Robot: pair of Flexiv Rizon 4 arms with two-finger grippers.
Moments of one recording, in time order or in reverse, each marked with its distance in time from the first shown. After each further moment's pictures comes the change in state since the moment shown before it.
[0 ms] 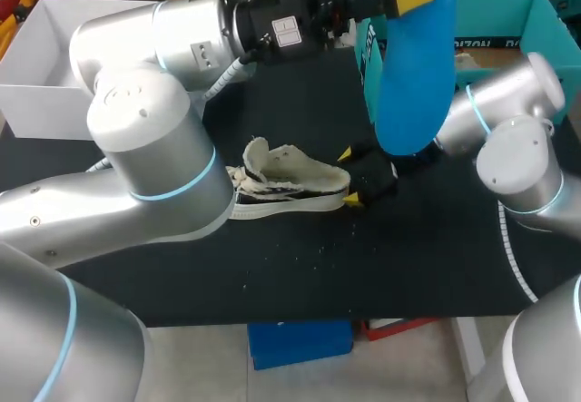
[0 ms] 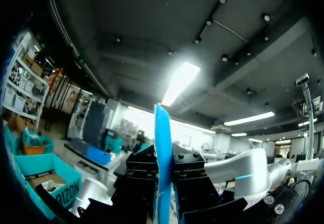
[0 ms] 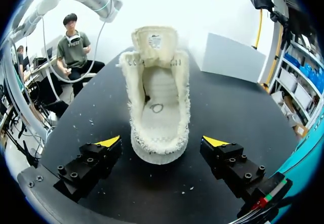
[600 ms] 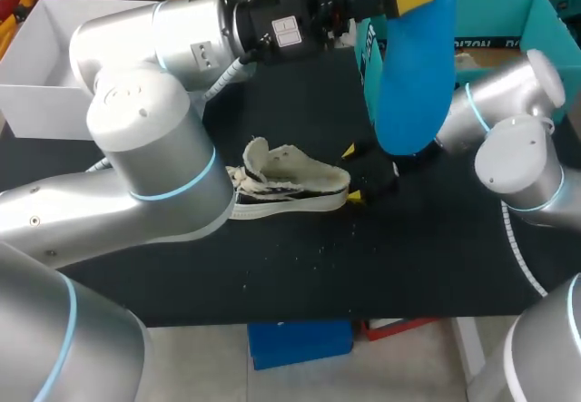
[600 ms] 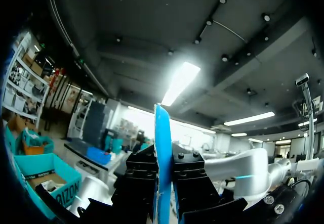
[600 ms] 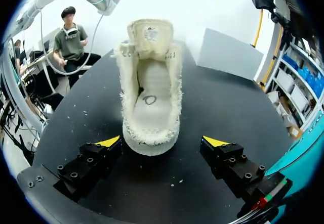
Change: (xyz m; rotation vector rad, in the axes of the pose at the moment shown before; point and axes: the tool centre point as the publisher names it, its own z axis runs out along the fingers) left arm 0.000 0.000 0.000 0.000 0.000 0.000; right arm -0.012 -0.005 -0.007 0.081 -0.046 -0.039
